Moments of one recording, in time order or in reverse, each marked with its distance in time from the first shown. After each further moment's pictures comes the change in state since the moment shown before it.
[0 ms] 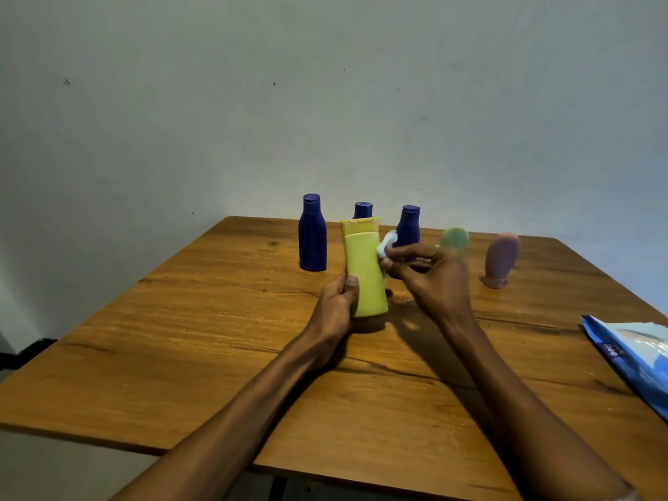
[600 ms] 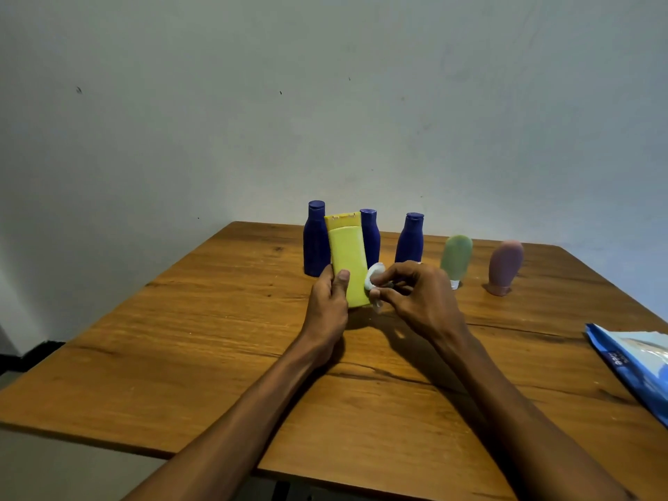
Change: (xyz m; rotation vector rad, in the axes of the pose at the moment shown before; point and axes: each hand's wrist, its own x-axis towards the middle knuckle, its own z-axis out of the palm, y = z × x) left_hand 0.005 0.003 -0.004 0.116 0.211 0.188; right_hand -0.009 -0.002 0.009 -0.167 -0.225 -0.038
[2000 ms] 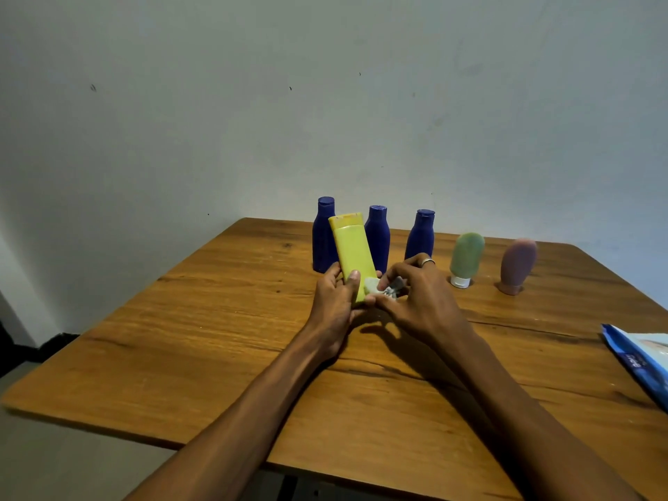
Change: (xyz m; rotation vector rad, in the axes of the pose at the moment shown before) left_hand 0.003 0.004 -0.004 -0.327 -0.051 -0.205; right_hand 0.001 -0.010 0.008 -0.295 -0.134 0.107
